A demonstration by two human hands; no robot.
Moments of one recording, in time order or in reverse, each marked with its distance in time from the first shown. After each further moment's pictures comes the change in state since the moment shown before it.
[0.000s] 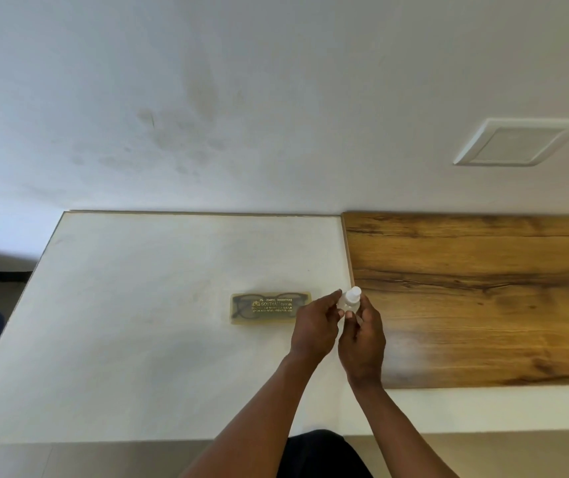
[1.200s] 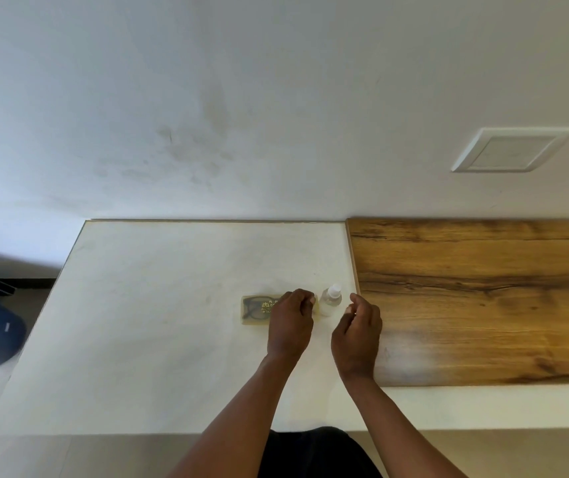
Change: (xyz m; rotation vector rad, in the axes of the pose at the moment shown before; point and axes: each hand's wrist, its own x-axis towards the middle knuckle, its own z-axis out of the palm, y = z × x) left_hand -0.010 -0.006 -0.039 0.140 0.272 -0.002; right_hand -0.006 -0.031 0.010 -0.112 0.090 -0.003
